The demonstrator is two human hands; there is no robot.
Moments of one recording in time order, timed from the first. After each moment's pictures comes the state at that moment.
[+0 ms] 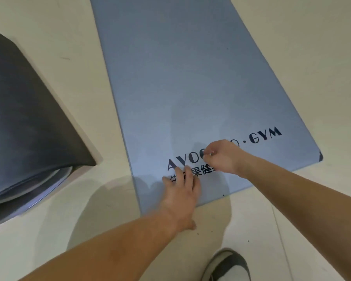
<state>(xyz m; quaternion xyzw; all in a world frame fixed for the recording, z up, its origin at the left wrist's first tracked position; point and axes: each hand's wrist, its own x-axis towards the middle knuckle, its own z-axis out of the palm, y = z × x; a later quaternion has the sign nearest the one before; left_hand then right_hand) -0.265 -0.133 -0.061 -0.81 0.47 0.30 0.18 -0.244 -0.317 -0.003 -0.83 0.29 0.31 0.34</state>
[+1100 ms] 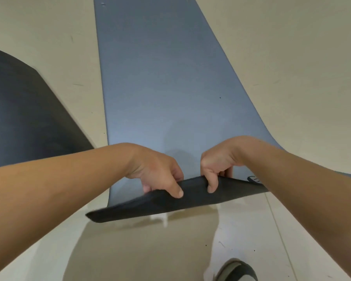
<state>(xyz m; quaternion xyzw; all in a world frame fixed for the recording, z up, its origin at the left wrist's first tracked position) -0.121 -0.103 0.095 -0.69 0.35 0.63 -0.03 -0.189 -0.282 0.079 -0.73 0.13 0.62 0.24</state>
